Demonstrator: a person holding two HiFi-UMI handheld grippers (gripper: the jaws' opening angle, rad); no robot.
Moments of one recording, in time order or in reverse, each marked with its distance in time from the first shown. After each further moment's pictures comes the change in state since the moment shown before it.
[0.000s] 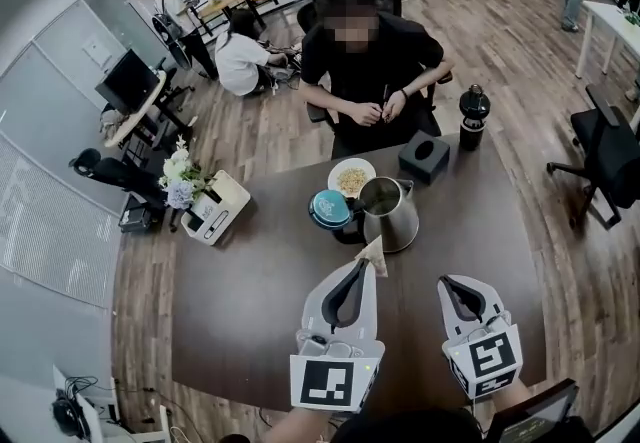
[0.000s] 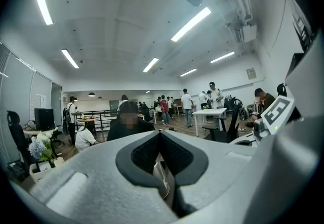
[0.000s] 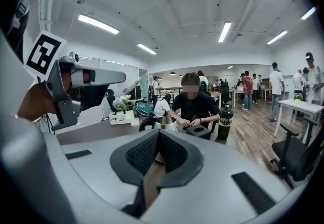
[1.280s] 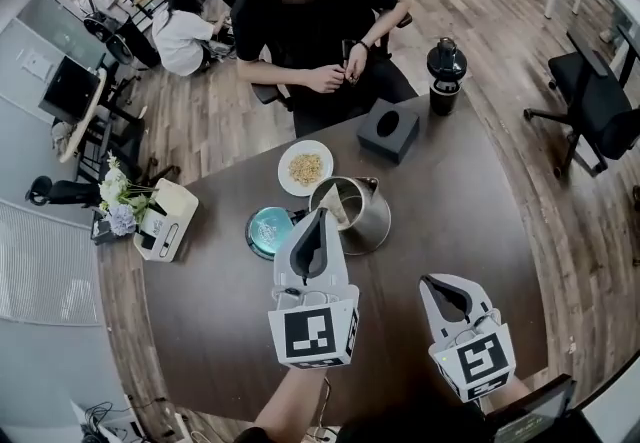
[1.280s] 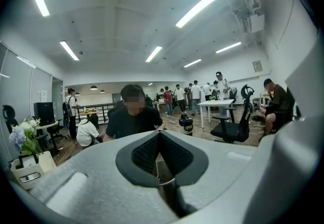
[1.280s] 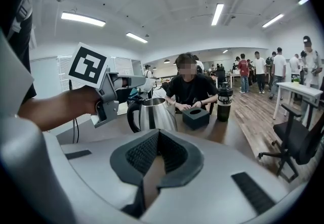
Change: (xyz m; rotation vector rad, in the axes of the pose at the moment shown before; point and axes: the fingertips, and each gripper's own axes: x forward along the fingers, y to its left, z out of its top) left arm 0.146 0.049 -0.078 0.018 0.090 0.028; right arm 0.058 -0.037 -0.048 0.110 0.132 -0.010
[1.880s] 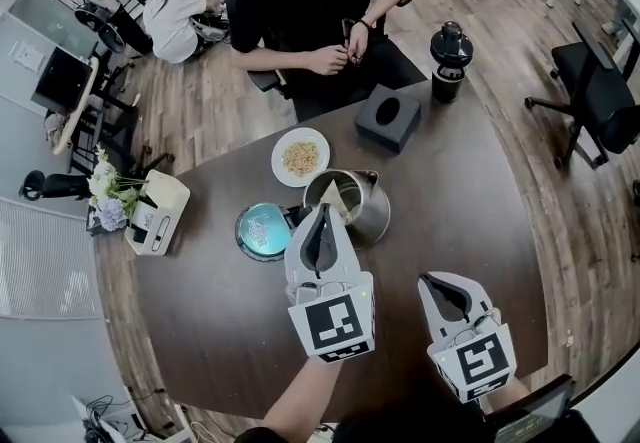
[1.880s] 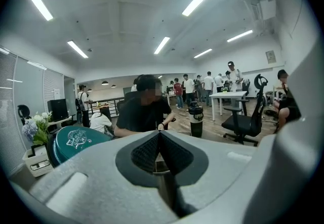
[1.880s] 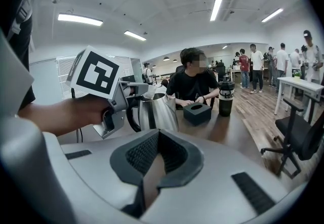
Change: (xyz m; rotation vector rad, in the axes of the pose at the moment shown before) left arm 0.020 0.002 -0.040 -0.002 0.095 0.136; right arm 0.014 -0.001 -0.015 0.029 0.023 0.019
